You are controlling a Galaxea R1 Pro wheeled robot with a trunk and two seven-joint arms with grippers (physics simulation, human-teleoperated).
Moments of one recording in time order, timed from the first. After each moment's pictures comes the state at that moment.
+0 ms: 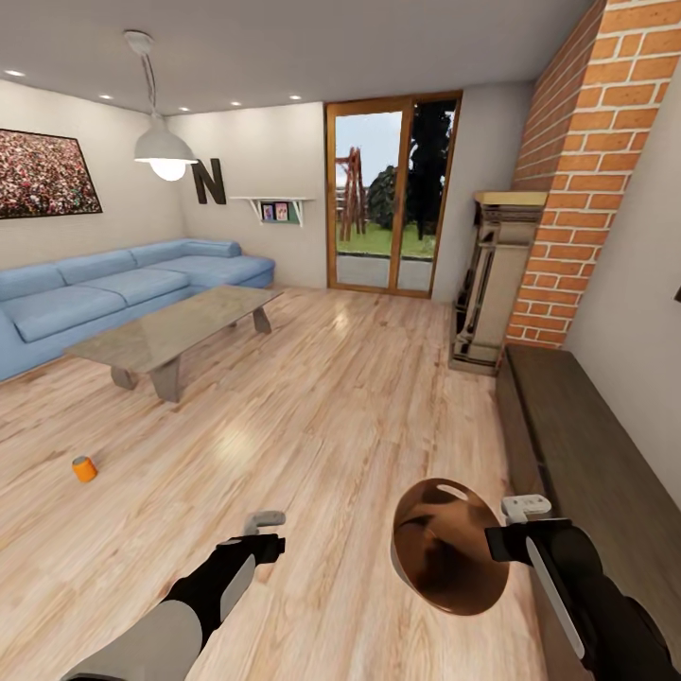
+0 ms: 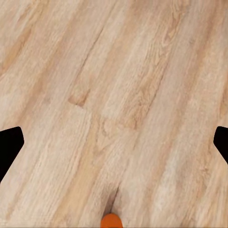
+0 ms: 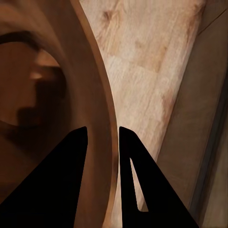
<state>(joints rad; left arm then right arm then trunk) -0.66 -0.09 -0.07 -0.37 0.13 0.24 0.12 -0.33 -0.17 -0.01 -1.41 0.03 1.05 0.08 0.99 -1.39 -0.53</state>
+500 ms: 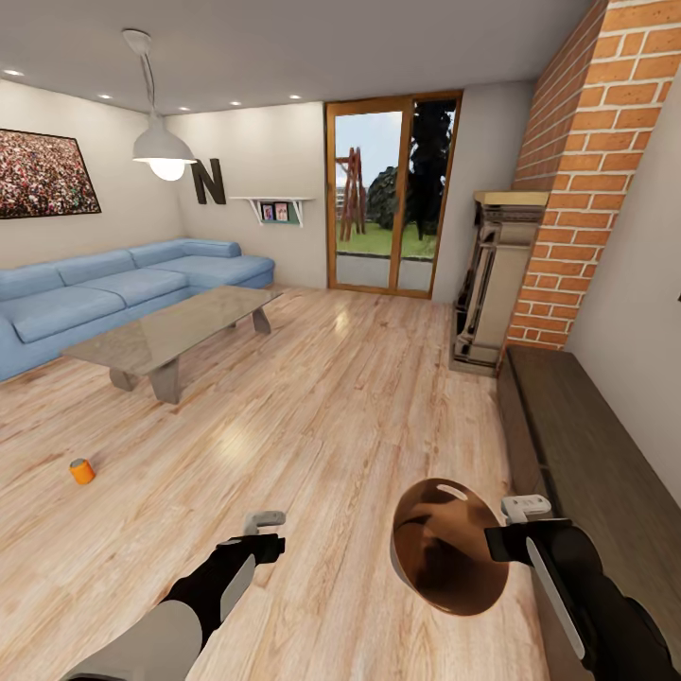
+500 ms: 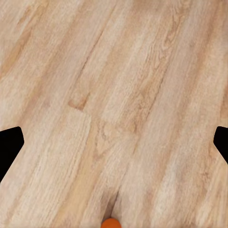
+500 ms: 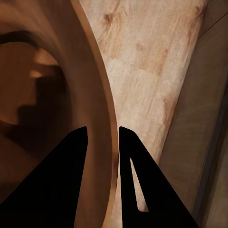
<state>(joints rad) -0.66 -0.09 -0.07 -0.37 0.13 0.24 0.12 -0.33 -0.17 -0.01 -1.41 0.03 1.05 0.08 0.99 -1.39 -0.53</state>
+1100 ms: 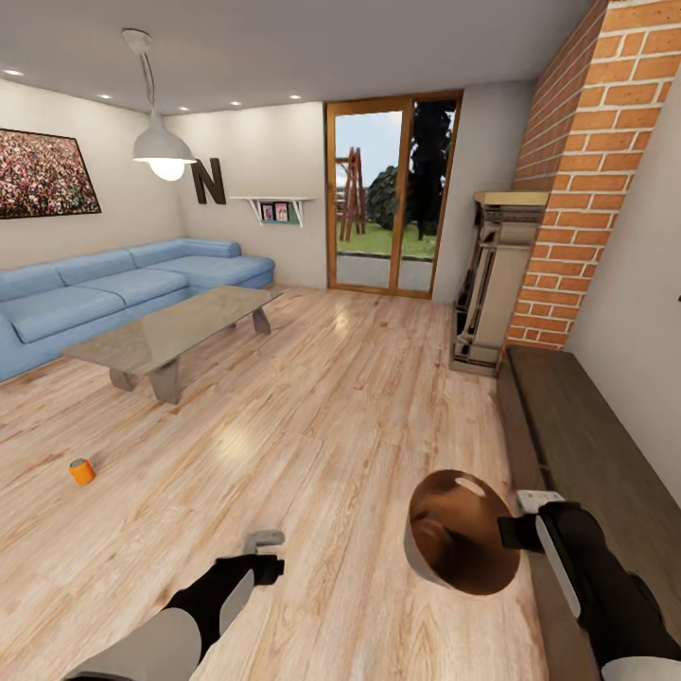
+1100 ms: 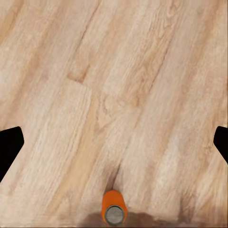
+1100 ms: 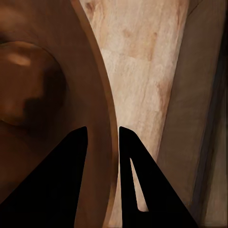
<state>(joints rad) -0.66 -0.09 -0.07 -0.28 0.13 0.25 0.12 -0.44 -0.17 -0.11 -1.23 0.03 1.05 0.08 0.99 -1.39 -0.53</state>
